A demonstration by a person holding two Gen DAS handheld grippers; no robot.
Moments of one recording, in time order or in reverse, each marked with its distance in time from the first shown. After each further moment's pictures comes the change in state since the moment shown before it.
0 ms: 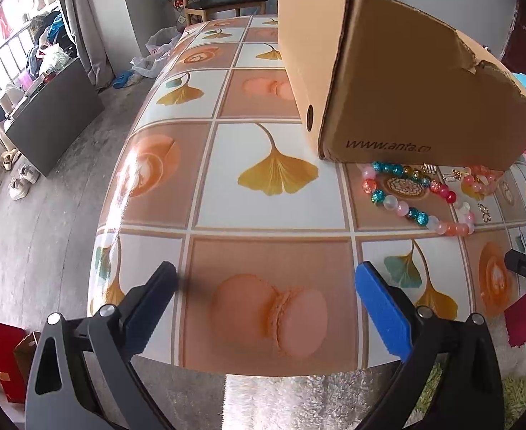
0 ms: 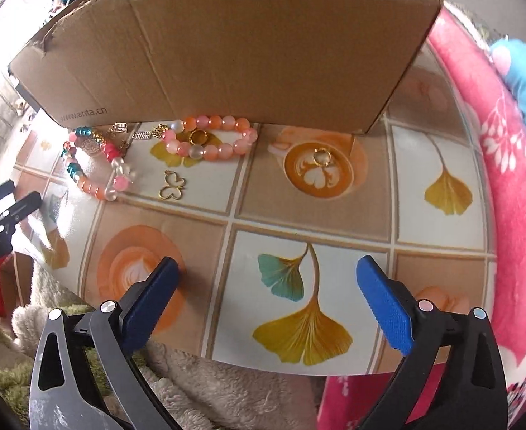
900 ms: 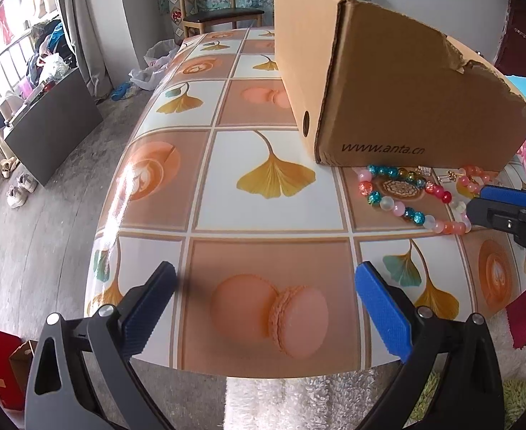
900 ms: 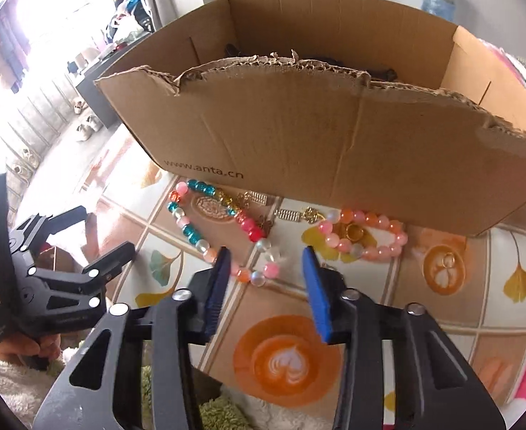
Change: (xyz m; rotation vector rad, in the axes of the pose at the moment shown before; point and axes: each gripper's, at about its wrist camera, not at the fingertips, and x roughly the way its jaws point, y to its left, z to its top) left arm 0.000 0.001 -0.005 0.008 -0.068 -0.013; right arm -0.015 0.070 0.017 -0.146 -0.134 0.199
